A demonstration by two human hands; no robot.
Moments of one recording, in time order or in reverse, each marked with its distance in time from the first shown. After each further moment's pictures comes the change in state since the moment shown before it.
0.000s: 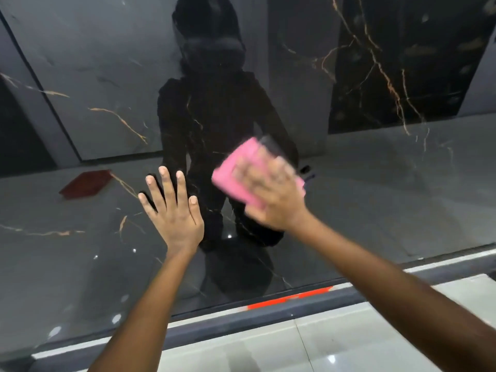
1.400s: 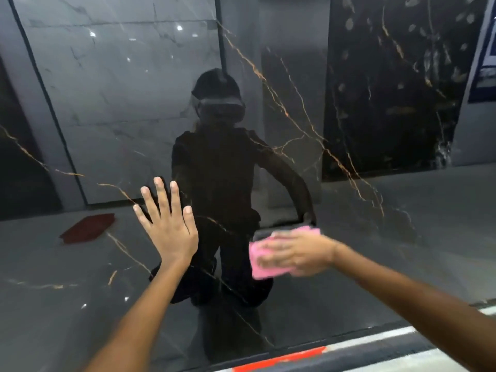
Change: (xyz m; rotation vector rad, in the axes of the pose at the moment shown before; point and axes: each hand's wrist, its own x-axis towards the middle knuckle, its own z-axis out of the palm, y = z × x) left_hand 0.095 0.056 -0.011 0.063 -0.011 -0.085; right_hand -0.017 0.125 -0.049 -0.113 -0.334 -0.866
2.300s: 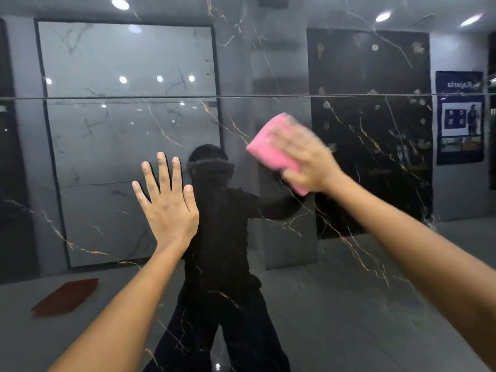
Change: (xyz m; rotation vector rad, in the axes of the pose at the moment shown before) left_hand 0.178 0.029 -0.038 0.009 0.089 0.036; right_hand 0.043 0.263 -0.106 -0.038 0.356 0.753
